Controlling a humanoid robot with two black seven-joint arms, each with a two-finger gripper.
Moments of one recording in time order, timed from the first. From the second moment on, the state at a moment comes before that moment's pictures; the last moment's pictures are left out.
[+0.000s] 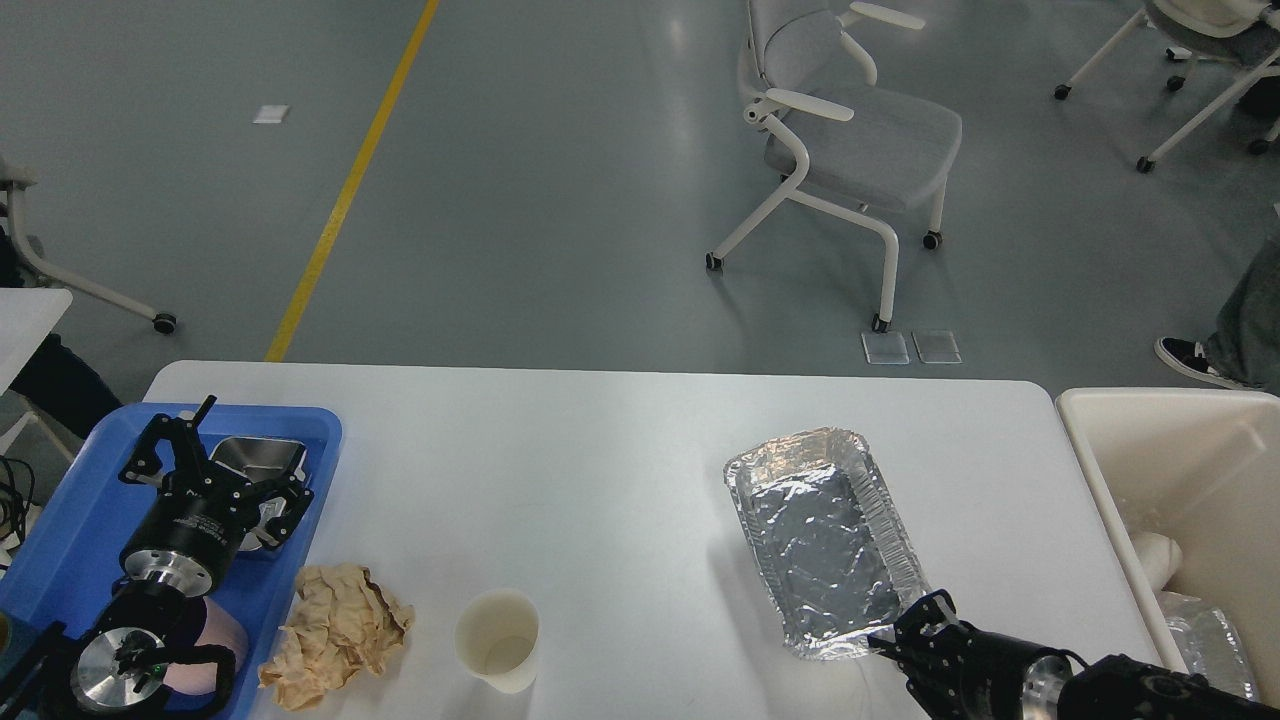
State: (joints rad) left arm -0.02 0.23 -1.39 -1.18 0.18 -0.19 -0.08; right arm 0.14 -0.79 0.60 1.70 -0.34 -0.05 -0.23
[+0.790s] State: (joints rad) left arm 0.00 0.23 -1.39 -1.18 0.19 -0.19 -0.08; right arm 0.99 -0.88 -0.01 1.61 -0.35 0.37 -0.29
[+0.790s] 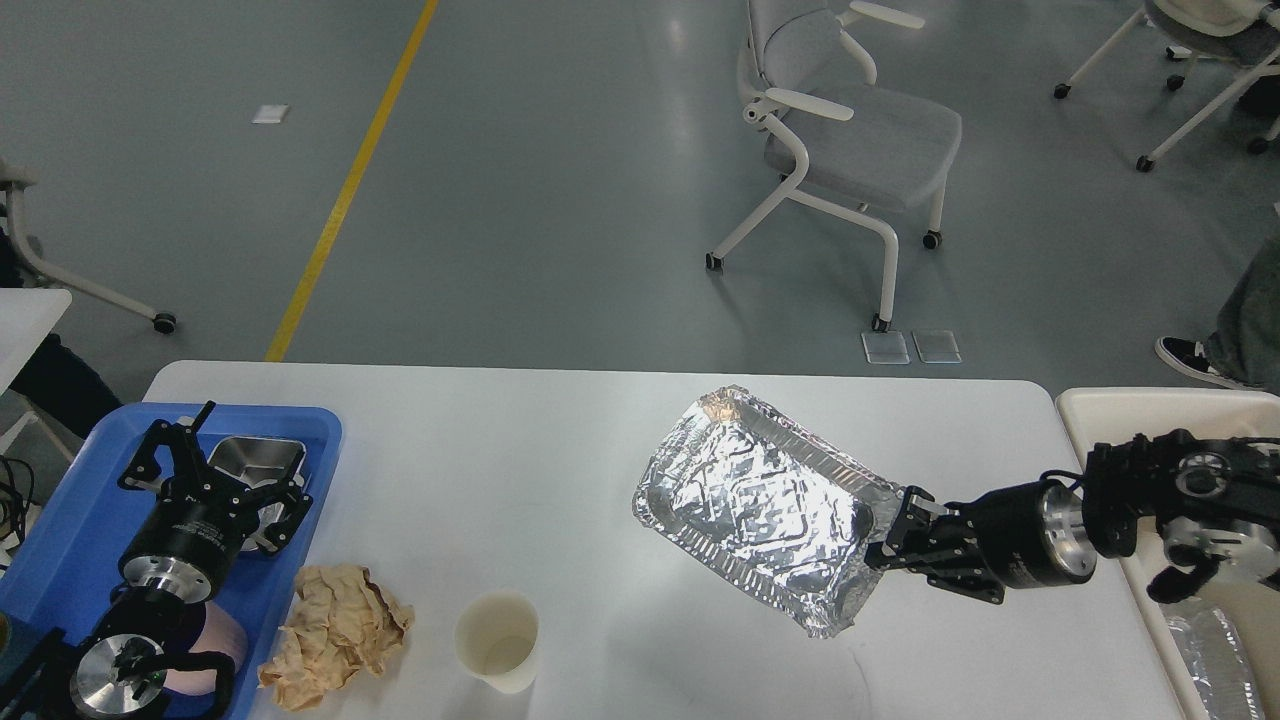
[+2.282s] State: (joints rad) left arm 0.05 0.23 -1.40 -1.19 0.19 -0.20 -0.09; right arm 1.19 -0.29 -0.17 1.07 -0.15 0.55 -0.49
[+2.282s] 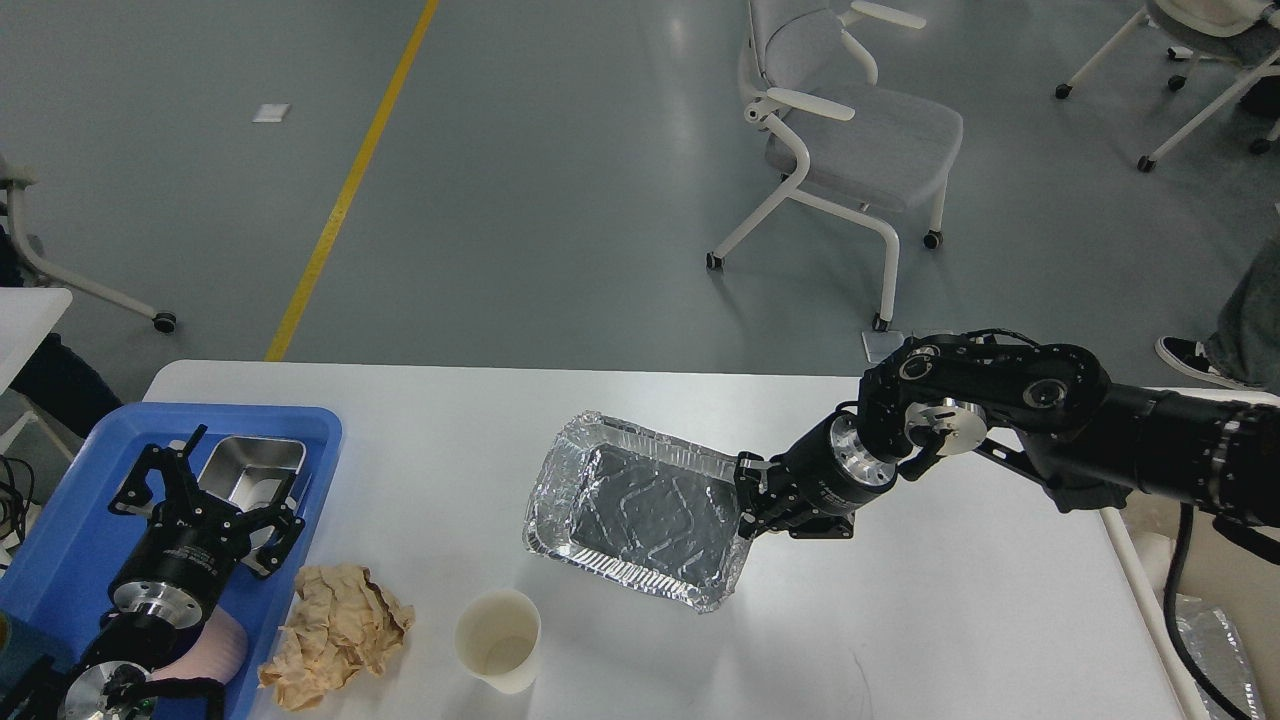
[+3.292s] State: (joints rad) left arm 0.04 0.30 -1.34 -1.21 0.26 -0.27 -0.16; right arm 1.19 -0.31 -0.11 1.07 -0.04 0.52 -0.53
